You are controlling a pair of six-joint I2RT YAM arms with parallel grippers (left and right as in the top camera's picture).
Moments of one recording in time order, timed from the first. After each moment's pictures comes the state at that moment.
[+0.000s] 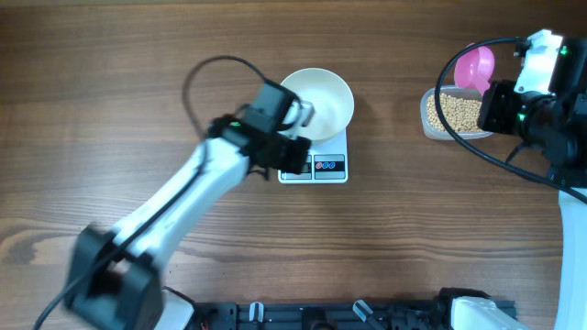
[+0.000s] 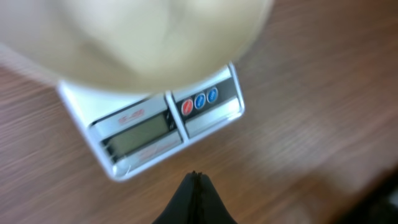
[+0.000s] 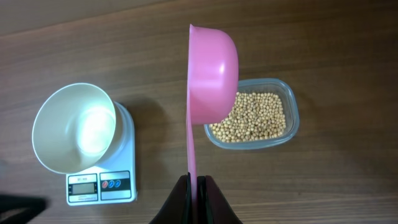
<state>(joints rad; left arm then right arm) -0.53 1.61 1.19 -0.73 0.30 -0.21 -0.09 1.29 1.60 -1.17 -0.10 0.08</state>
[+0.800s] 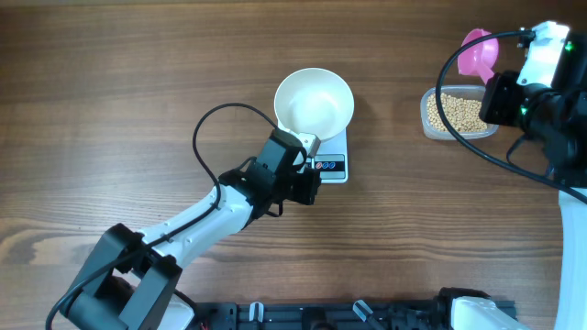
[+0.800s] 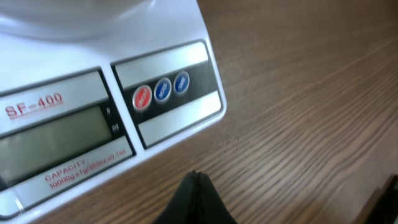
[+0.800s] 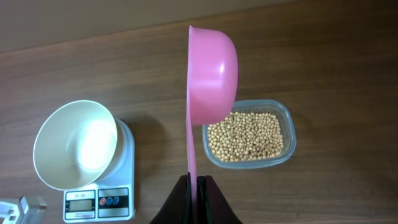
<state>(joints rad) -0.64 1.57 0.76 -0.10 0.32 -0.44 -0.09 1.29 1.60 -1.10 -0.10 0.07</state>
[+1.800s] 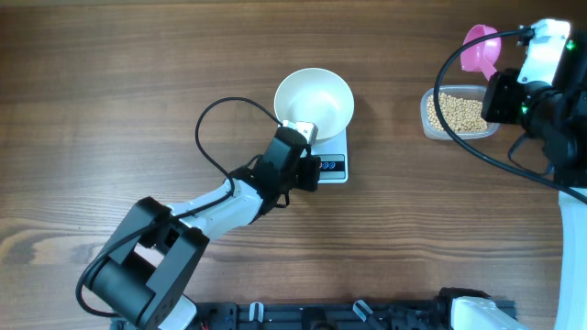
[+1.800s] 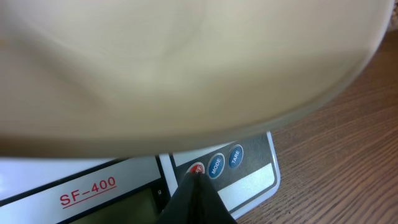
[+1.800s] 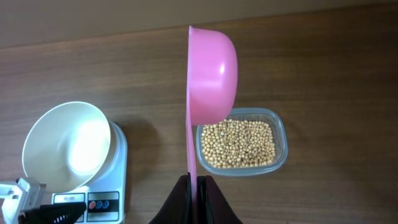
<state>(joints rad) -0.64 1.71 0.76 0.12 0.15 -0.45 -0.09 1.29 1.60 -1.08 -0.08 0.03</state>
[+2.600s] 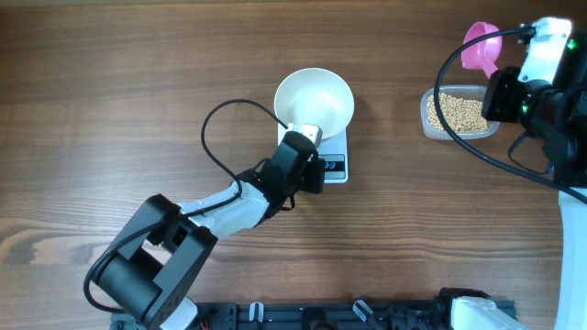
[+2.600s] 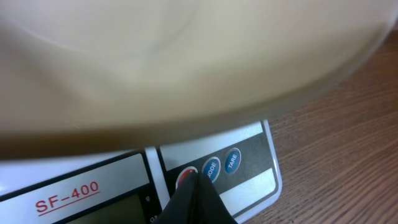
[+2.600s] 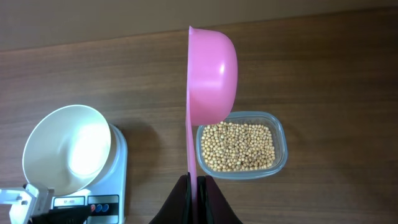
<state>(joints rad) -0.68 1.74 0.76 0.16 0.09 -0.47 -0.09 1.29 1.60 -1.06 -0.08 0.03</state>
